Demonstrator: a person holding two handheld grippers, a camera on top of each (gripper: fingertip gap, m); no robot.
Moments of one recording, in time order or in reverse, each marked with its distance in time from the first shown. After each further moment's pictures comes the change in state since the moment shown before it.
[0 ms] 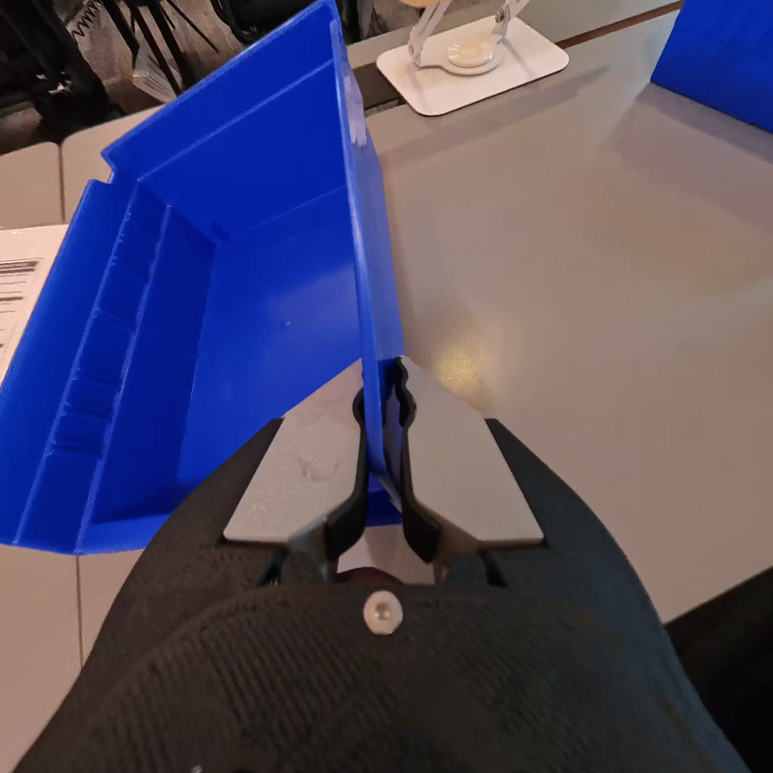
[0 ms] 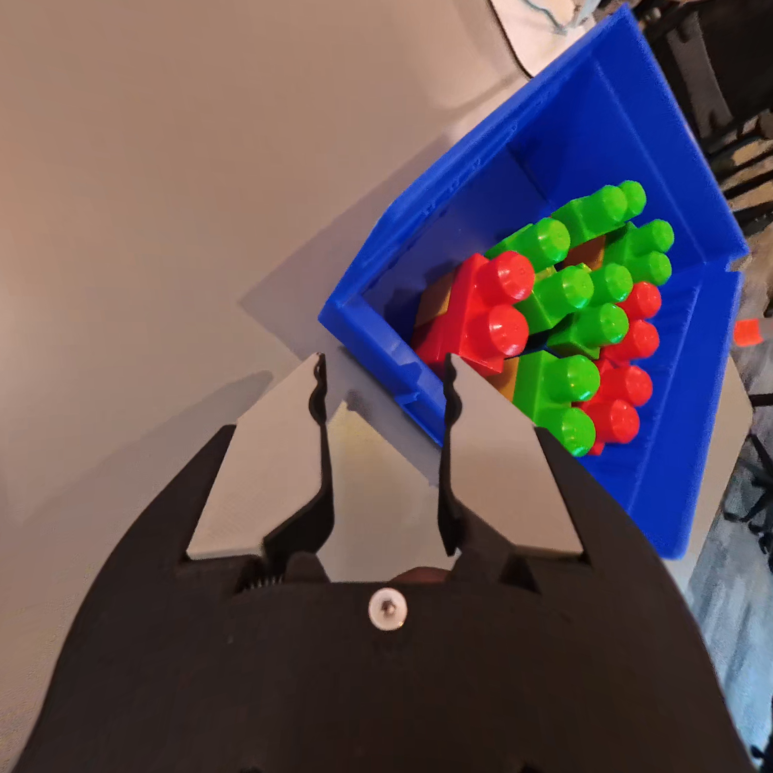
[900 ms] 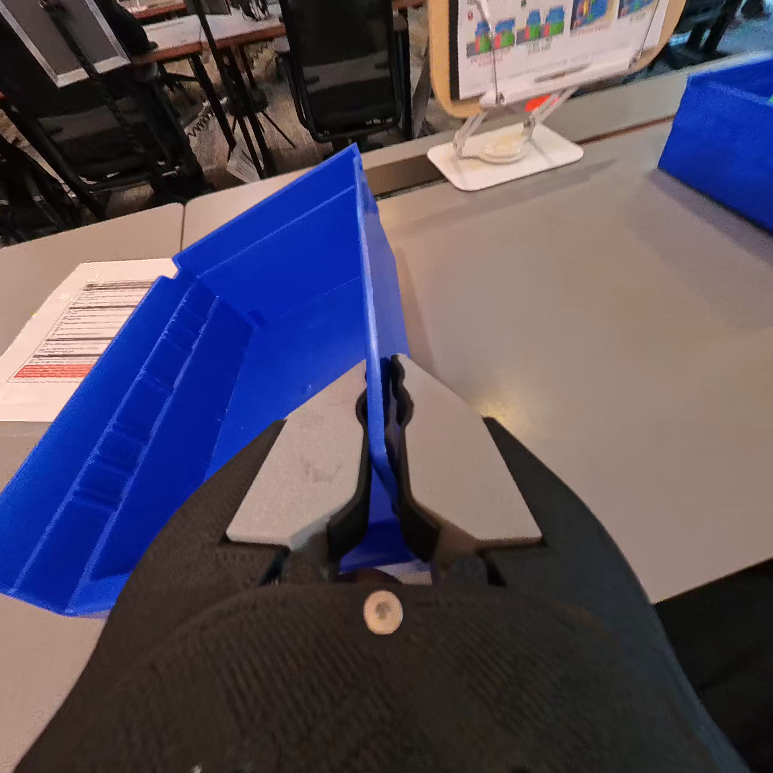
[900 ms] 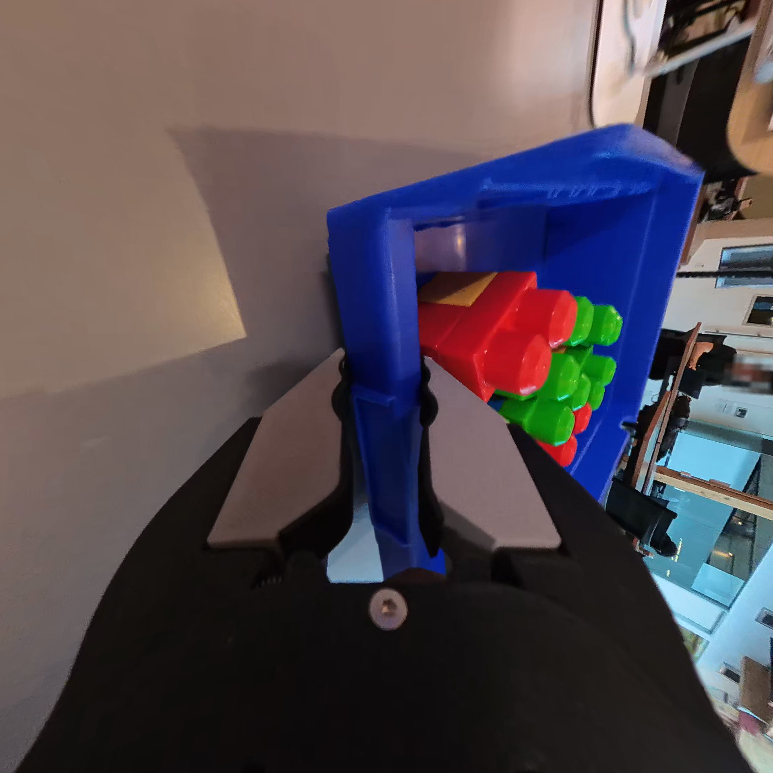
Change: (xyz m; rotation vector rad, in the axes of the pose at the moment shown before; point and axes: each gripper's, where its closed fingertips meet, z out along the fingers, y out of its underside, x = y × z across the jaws) left arm -0.021 -0.003 -0.067 0.172 -0.111 -0.023; right arm -0.032 -0.032 0.044 -0.251 0.121 -0.415
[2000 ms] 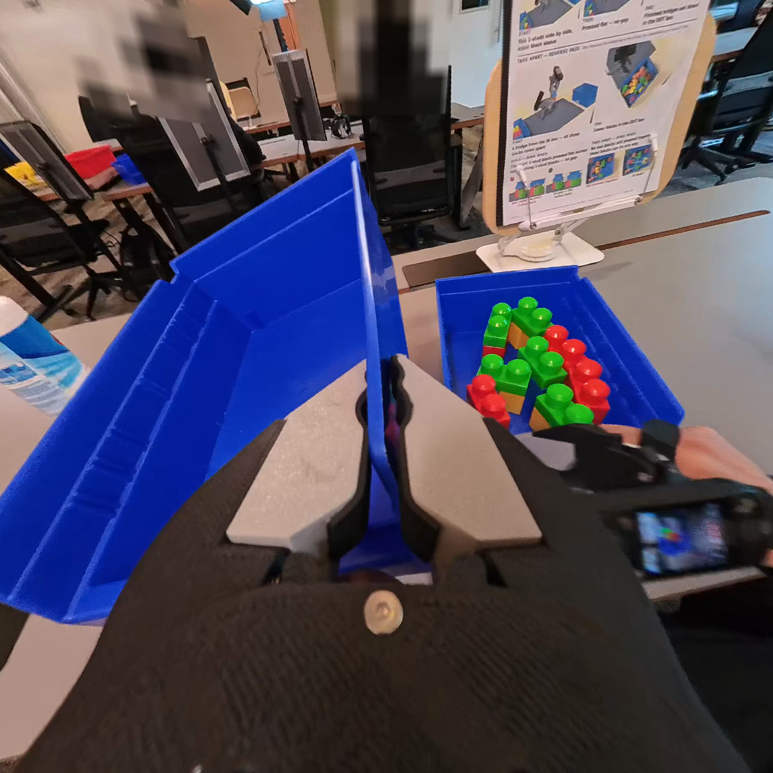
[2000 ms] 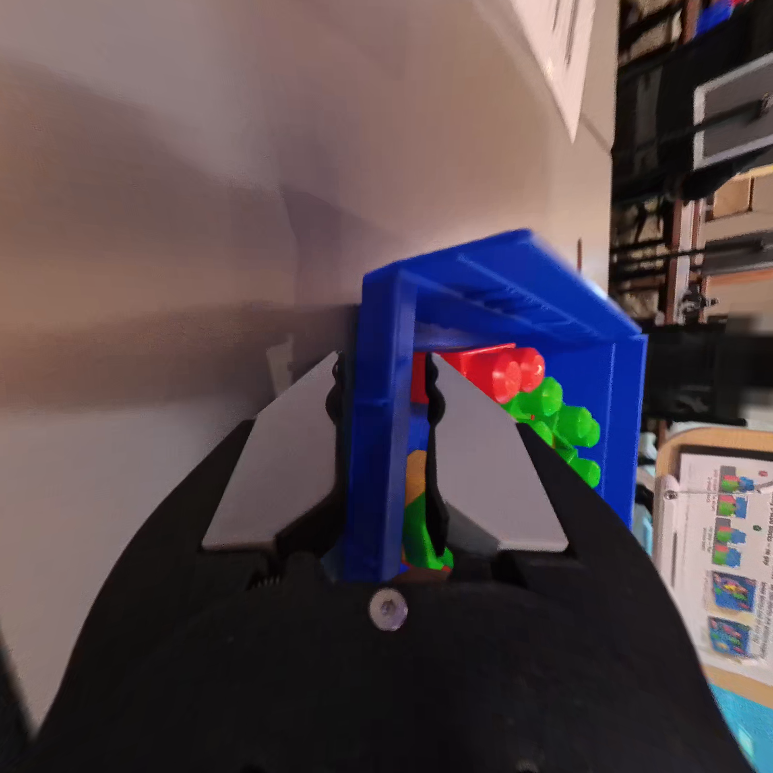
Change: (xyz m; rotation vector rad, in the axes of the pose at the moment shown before) left arm -0.044 -0.071 -0.105 0.160 -0.133 -0.005; right arm -0.114 -0.500 -0.019 0.330 -0.035 -0.046
